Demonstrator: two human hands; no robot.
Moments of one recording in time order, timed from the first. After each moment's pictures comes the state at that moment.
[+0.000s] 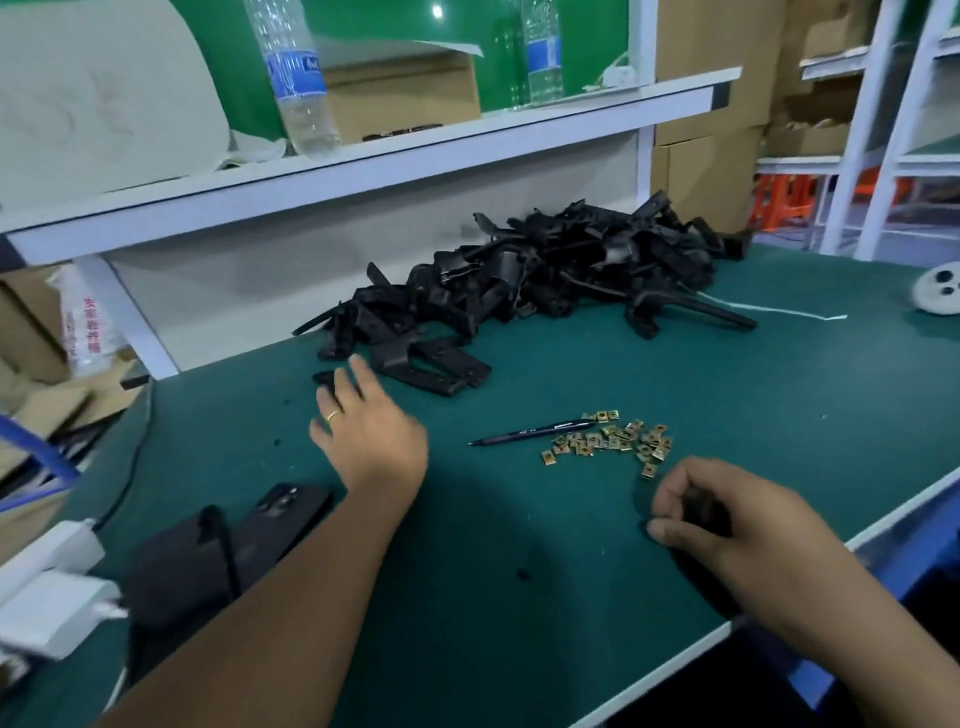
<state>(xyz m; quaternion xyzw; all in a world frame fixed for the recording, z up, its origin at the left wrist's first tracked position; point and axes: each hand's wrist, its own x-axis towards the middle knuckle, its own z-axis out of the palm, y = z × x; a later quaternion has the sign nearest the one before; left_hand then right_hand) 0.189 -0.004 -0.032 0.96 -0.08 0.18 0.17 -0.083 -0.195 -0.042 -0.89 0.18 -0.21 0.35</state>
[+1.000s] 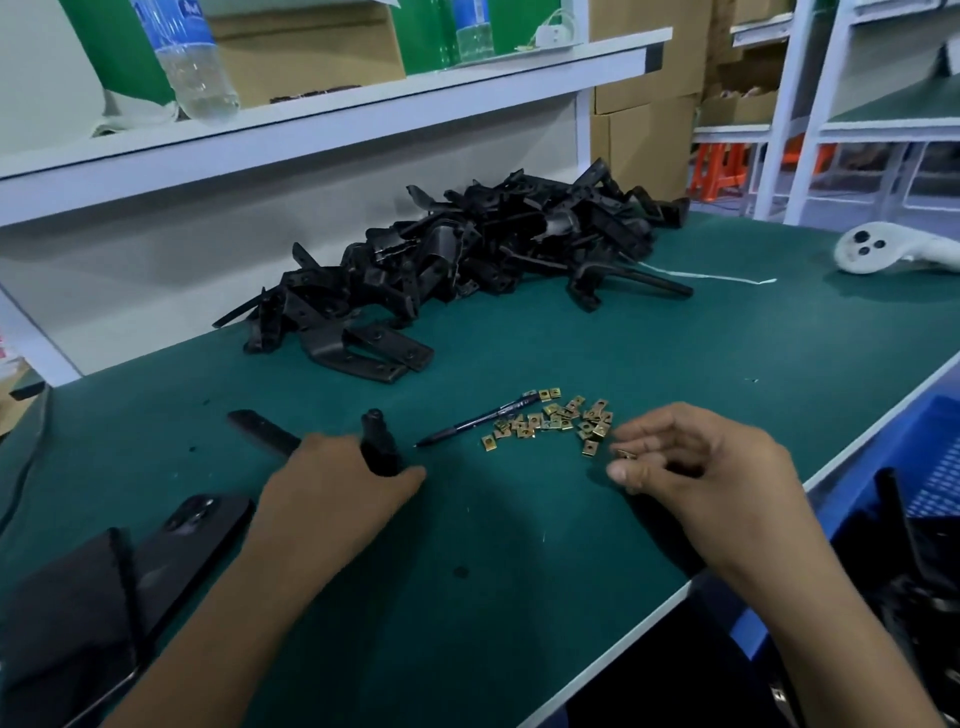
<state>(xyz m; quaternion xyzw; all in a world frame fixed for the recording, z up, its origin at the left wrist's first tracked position) 0.124 0.015 -0.017 0.97 -0.21 0.06 0.13 -0.079 -0.205 -0.042 -0.76 0.22 -0.34 0.51</state>
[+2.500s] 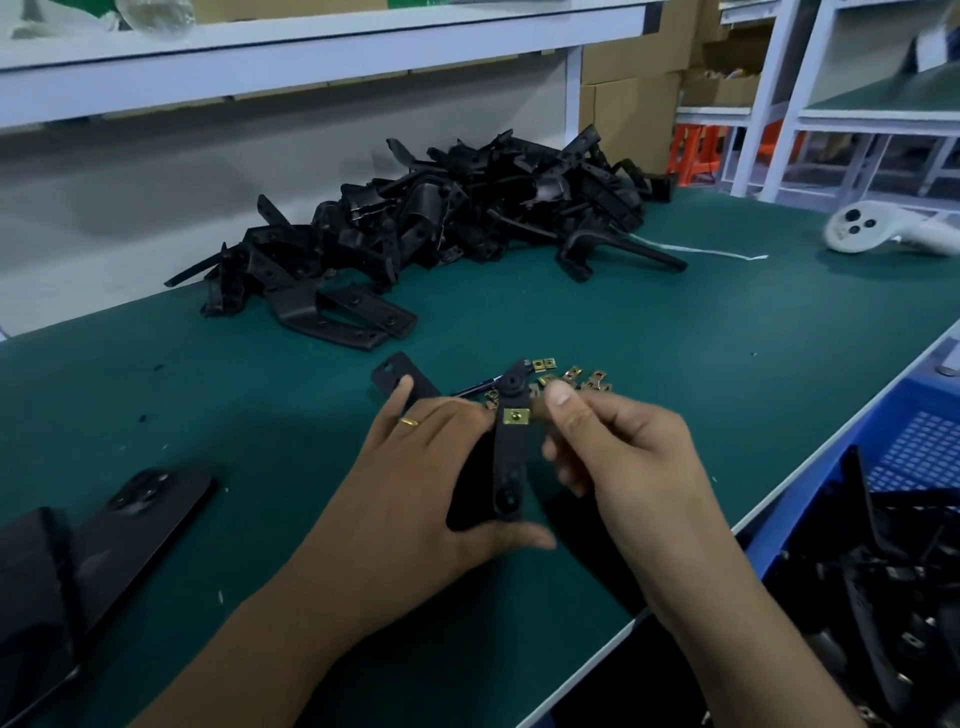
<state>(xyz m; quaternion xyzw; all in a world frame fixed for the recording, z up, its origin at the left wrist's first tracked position) 0.080 -0.001 -0.032 0.78 -0.57 0.08 0.25 -0.042 -0.145 -0.038 -0.68 0.20 -0.35 0.61</state>
